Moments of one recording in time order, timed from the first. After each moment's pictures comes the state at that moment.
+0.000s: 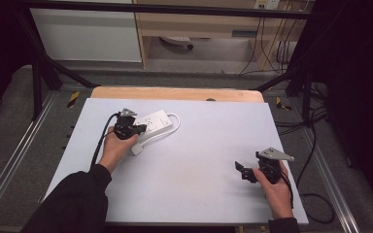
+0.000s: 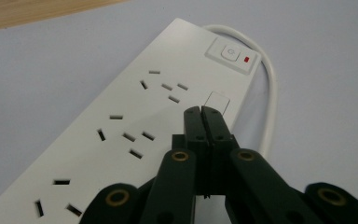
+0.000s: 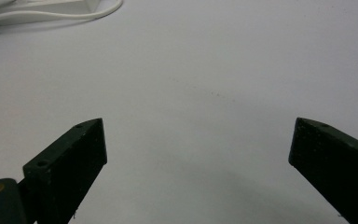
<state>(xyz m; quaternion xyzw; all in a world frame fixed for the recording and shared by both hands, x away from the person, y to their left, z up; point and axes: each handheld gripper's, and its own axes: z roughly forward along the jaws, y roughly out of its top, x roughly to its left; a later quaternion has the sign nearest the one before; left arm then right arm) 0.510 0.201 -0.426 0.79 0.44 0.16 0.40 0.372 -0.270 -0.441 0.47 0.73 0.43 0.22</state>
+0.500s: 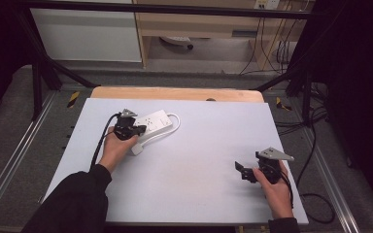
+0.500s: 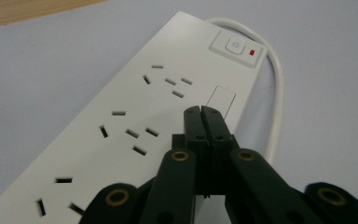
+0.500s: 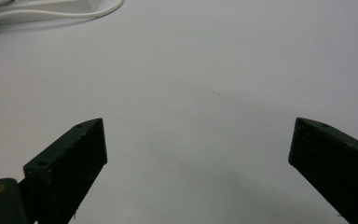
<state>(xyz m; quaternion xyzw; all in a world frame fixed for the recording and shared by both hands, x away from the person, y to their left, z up) 0.511 0.202 -0.429 0.79 0.44 0.16 0.39 0.372 -0.270 -0.442 0.47 0.73 0.43 0.22</state>
